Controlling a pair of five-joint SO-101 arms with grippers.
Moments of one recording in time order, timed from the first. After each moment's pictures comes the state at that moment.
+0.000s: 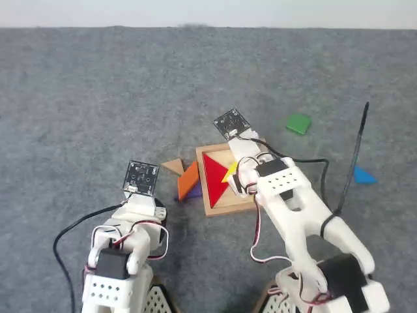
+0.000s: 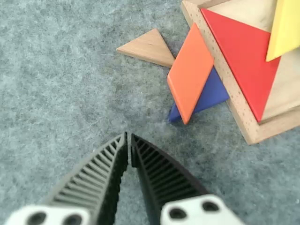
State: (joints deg) left arm 2.8 -102.5 97.2 71.5 2.7; right arm -25.9 -14.1 48.1 43.0 11.3
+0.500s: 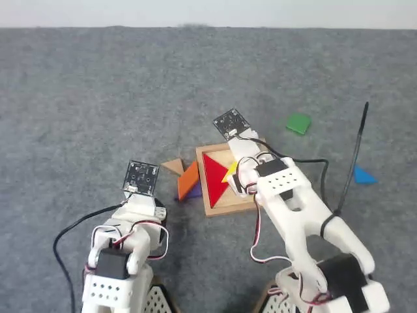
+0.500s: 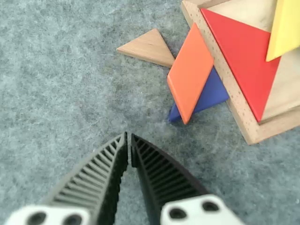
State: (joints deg) left arm 2.8 -102.5 97.2 71.5 2.7; right arm -26.0 -14.0 48.1 42.6 11.4
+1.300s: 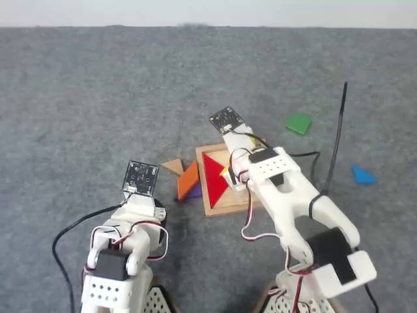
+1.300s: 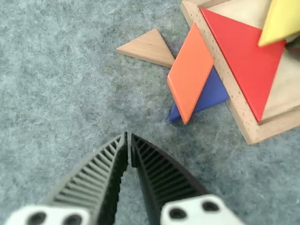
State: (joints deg) left arm 2.8 -102.5 97.2 71.5 2.7; right arm -25.9 -1.1 39.1 43.0 11.4
